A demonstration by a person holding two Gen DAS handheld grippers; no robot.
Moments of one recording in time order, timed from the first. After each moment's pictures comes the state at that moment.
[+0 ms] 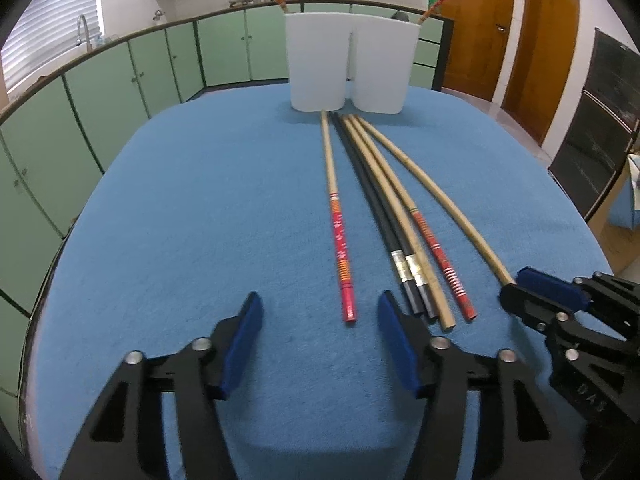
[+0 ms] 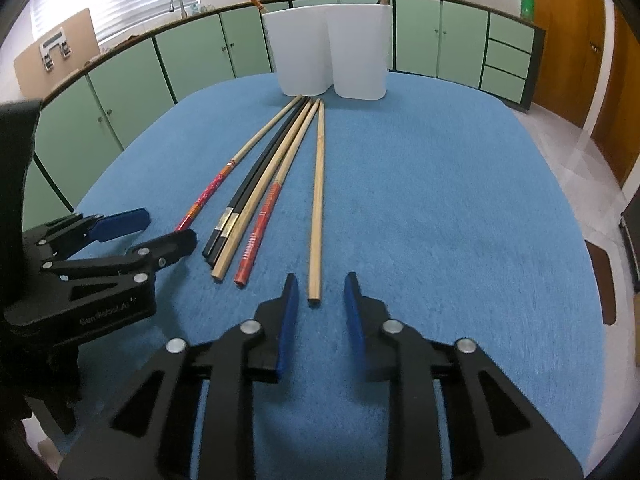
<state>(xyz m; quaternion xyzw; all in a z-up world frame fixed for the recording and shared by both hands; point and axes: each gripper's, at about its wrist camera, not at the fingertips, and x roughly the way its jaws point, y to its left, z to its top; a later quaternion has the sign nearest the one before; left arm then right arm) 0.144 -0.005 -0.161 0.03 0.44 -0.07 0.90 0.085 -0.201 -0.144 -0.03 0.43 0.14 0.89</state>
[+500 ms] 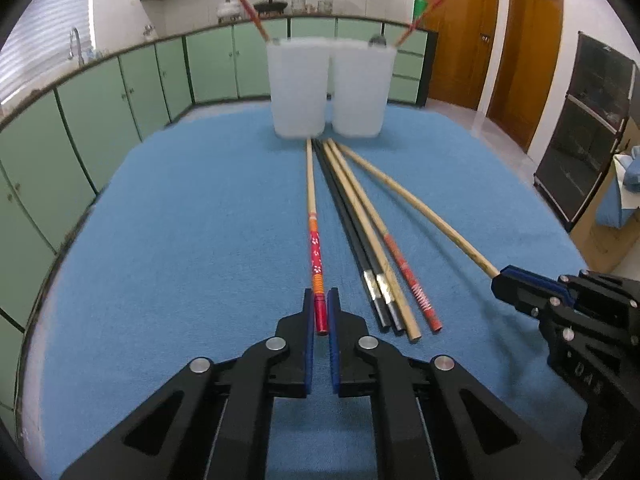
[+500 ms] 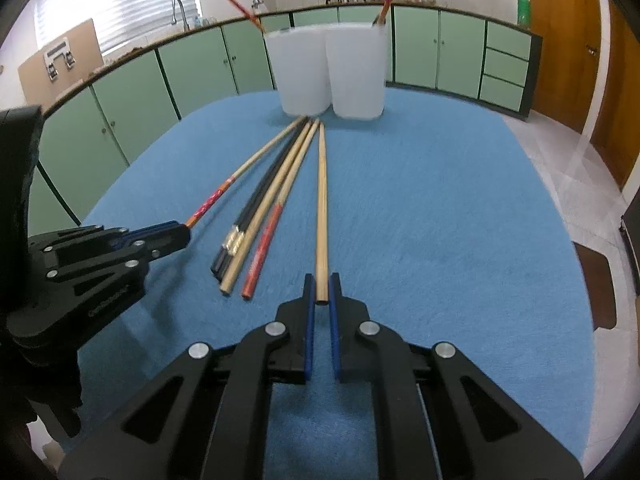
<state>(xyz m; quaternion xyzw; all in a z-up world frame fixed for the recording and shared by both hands) 0.130 -0.011 -0.138 0.03 0.40 -0.09 0.91 0.077 -0.212 -0.116 -0.01 0.40 0.15 0.90</state>
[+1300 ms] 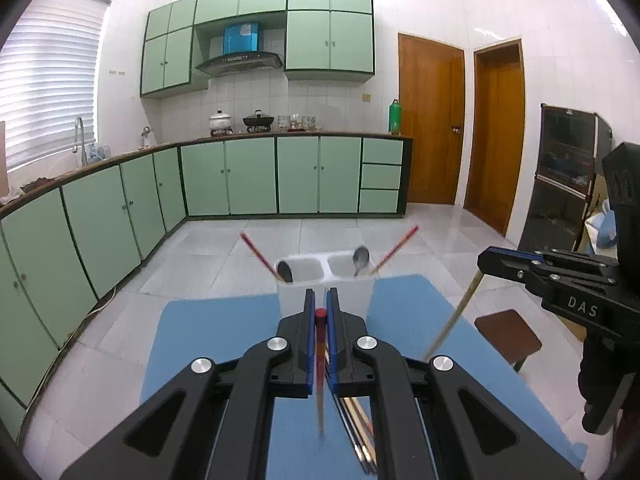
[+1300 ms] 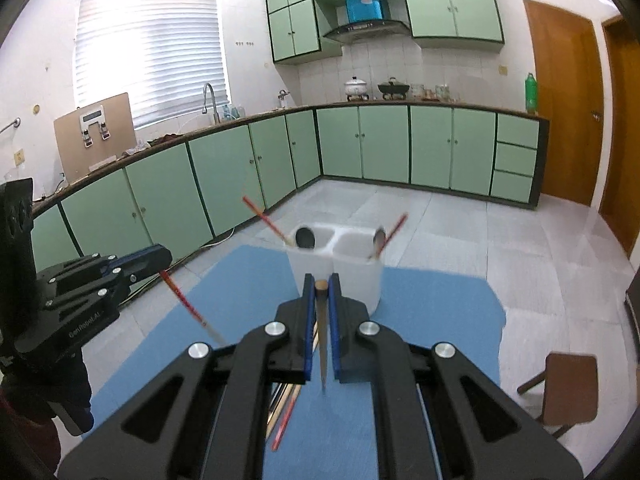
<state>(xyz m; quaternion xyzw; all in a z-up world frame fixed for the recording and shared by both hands) 0.152 0.009 0.037 0.02 0.21 -0.13 0.97 0.130 -0.234 0.068 -0.01 0.25 0.19 0.95</state>
